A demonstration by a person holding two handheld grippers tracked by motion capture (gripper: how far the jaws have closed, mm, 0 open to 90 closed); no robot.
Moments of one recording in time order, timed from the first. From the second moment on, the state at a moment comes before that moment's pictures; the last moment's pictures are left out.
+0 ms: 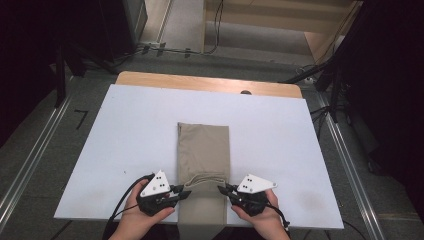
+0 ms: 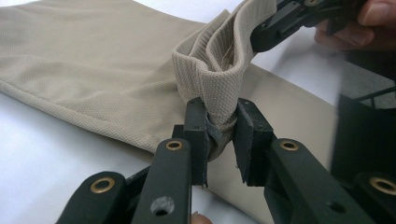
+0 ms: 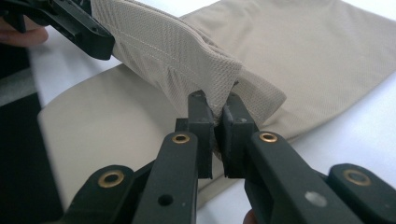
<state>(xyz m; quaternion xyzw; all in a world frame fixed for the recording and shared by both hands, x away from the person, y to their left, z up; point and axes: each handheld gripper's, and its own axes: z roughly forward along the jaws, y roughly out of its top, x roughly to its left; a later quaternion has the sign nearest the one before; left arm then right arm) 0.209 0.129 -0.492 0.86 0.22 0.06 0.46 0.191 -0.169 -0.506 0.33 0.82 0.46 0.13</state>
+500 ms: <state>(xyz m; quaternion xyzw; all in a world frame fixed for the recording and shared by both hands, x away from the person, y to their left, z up) 0.166 0.136 -0.490 0.87 0.20 0.03 0.46 0.139 -0.166 -0.506 0.32 0.83 0.45 0.12</state>
